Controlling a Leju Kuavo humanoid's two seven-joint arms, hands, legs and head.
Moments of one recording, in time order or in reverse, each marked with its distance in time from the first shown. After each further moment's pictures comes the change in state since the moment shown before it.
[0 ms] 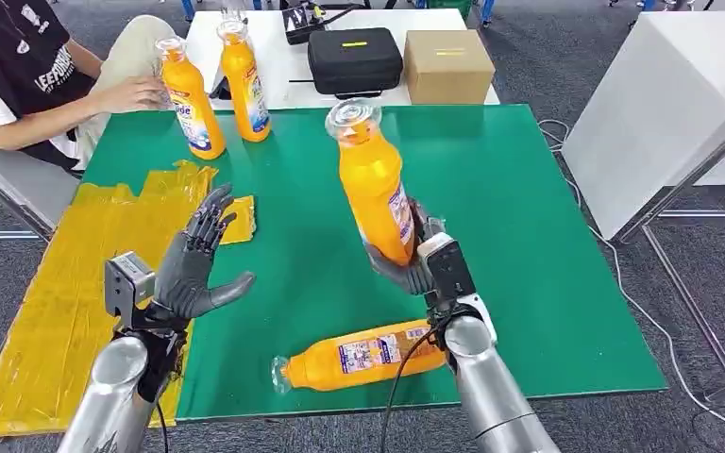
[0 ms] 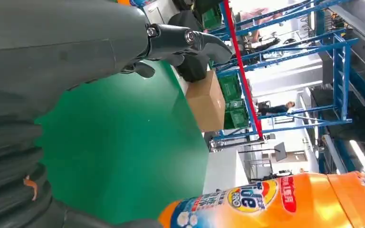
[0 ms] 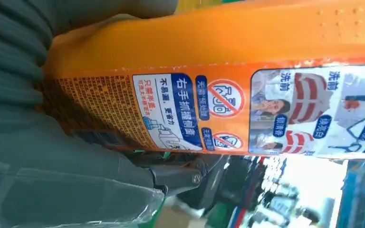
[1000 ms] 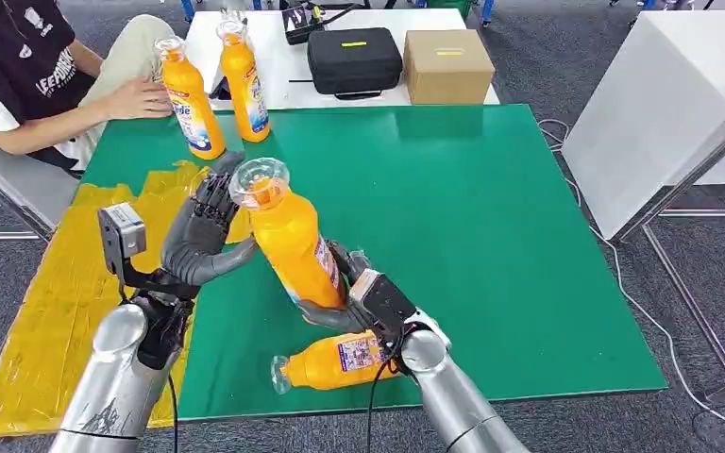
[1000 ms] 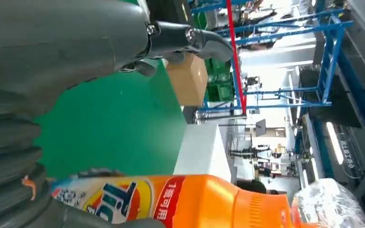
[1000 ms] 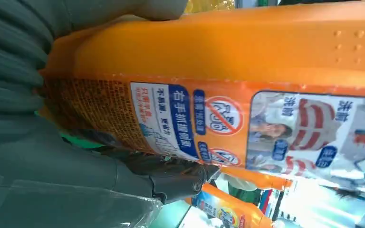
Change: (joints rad) left arm -0.112 -0.037 -0.032 0.029 0.179 -0.089 0.140; right arm -0.021 0.068 0.124 0.132 0.087 0.213 -0.054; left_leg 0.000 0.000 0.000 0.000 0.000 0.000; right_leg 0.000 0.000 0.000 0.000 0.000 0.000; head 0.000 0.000
